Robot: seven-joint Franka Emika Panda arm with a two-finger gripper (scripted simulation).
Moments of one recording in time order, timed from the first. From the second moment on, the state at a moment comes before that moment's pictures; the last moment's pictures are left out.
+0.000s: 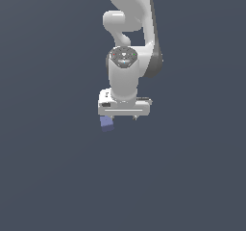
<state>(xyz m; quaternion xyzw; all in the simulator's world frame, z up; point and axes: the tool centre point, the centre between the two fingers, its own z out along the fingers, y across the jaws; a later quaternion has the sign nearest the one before) 0.000 0.003 0.157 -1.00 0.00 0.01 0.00</state>
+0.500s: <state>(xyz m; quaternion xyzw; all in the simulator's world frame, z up) 0.003 -0.007 0.170 -1.00 0.03 0.01 0.01</state>
